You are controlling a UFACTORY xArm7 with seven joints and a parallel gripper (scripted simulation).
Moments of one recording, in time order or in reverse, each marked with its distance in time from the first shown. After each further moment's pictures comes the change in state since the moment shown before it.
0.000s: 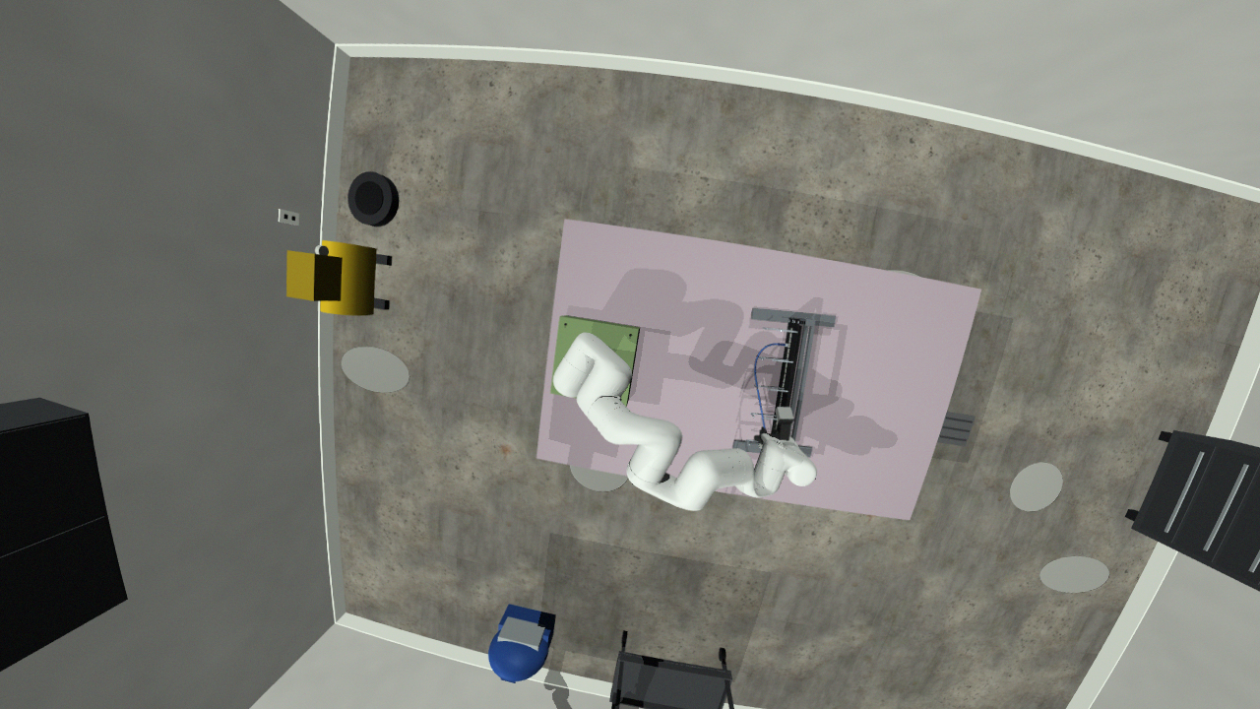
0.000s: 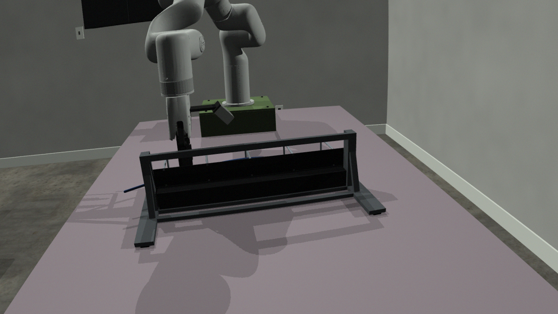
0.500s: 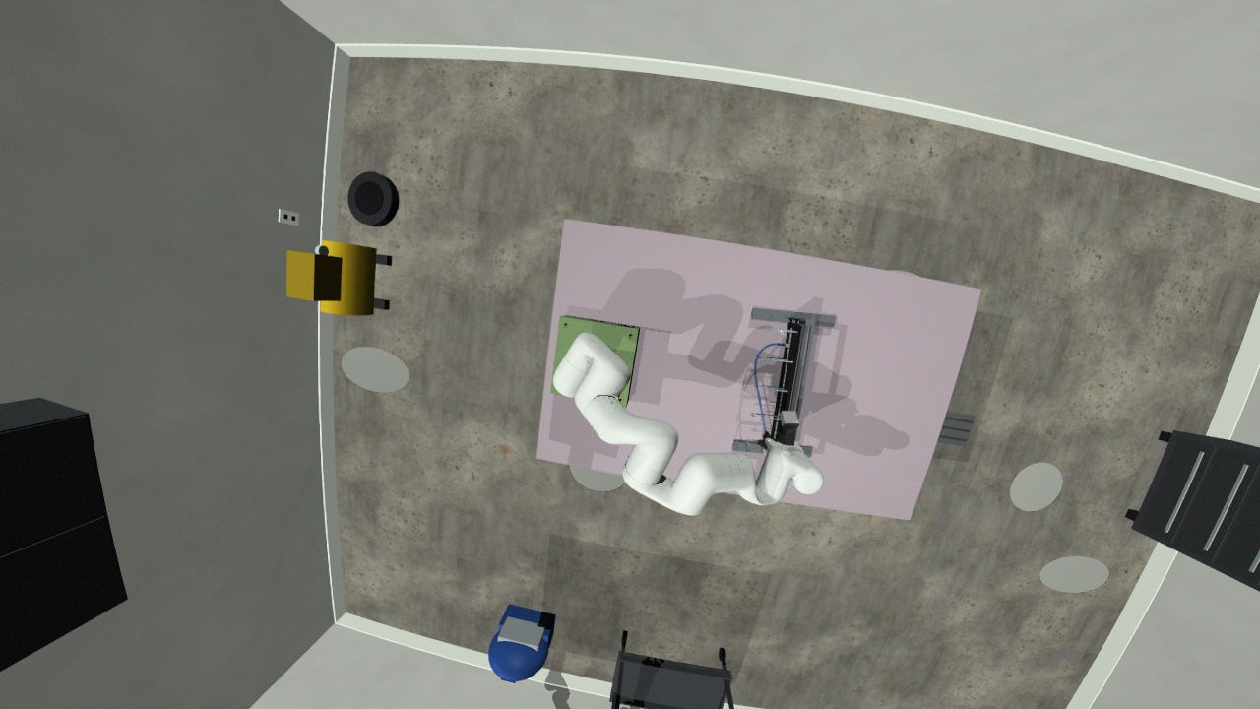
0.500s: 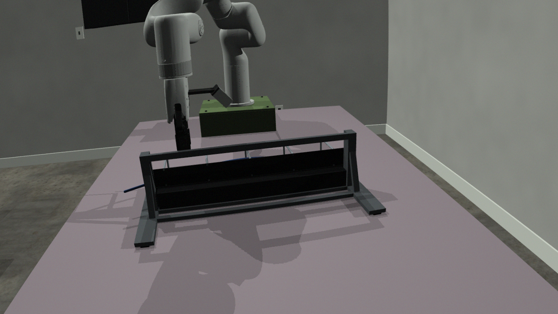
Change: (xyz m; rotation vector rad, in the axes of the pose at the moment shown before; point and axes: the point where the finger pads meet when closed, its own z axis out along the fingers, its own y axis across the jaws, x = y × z) arm 0.000 0.000 -0.039 0.001 0.000 0.000
